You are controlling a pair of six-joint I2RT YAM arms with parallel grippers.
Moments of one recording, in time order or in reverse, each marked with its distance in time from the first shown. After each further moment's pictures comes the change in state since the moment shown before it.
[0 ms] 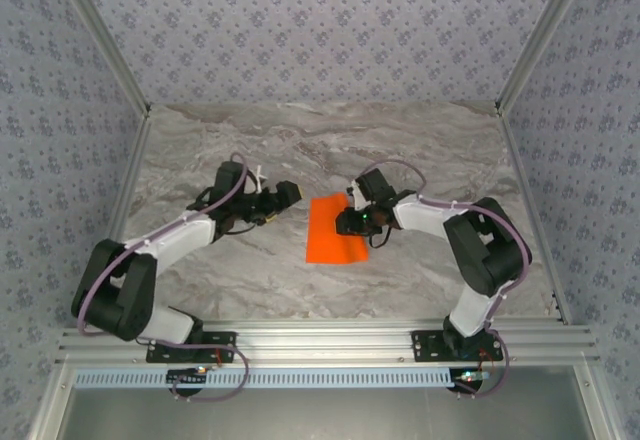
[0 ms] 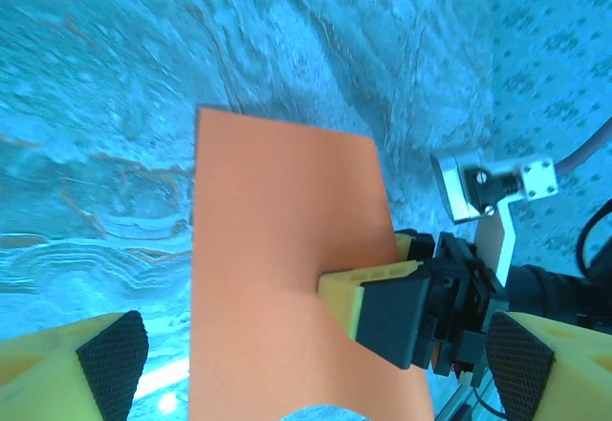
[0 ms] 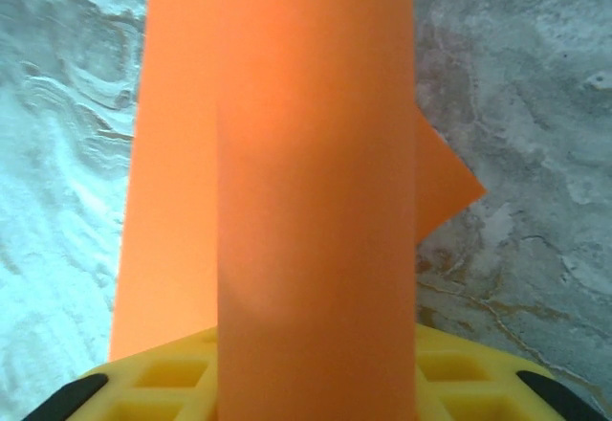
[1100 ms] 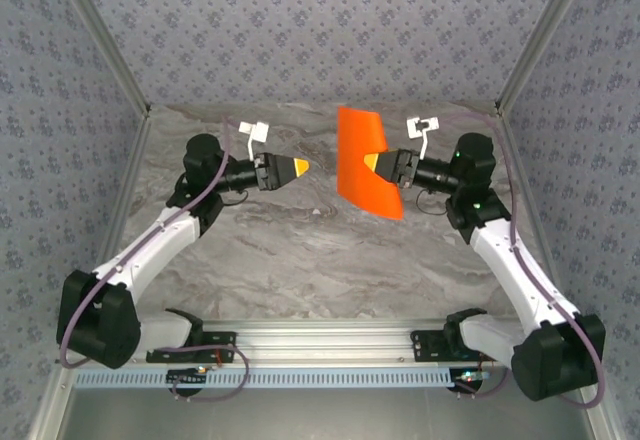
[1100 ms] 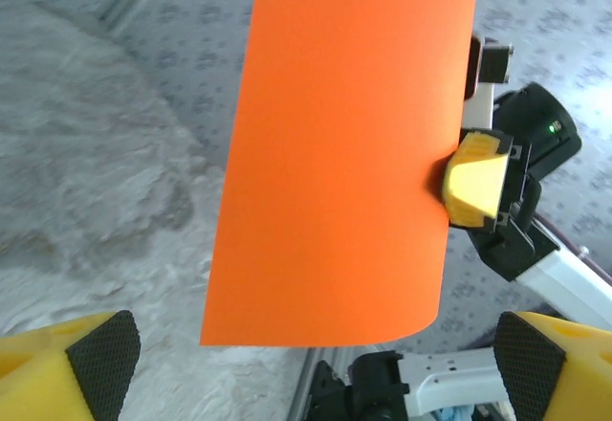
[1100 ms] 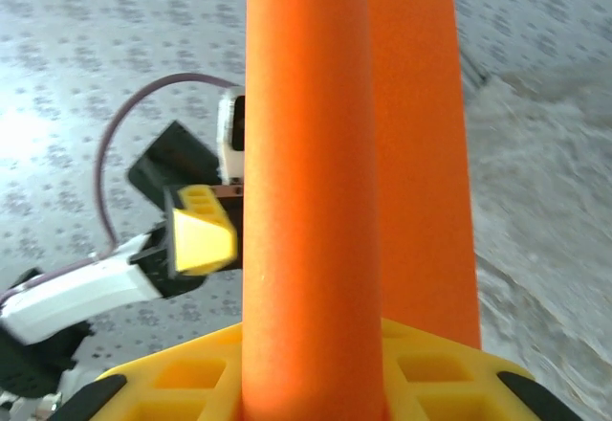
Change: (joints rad) left arm -0.021 -0.125 0.180 0.353 0.415 0.010; right arm -0.279 -0.629 0.037 0.379 -0.599 0.277
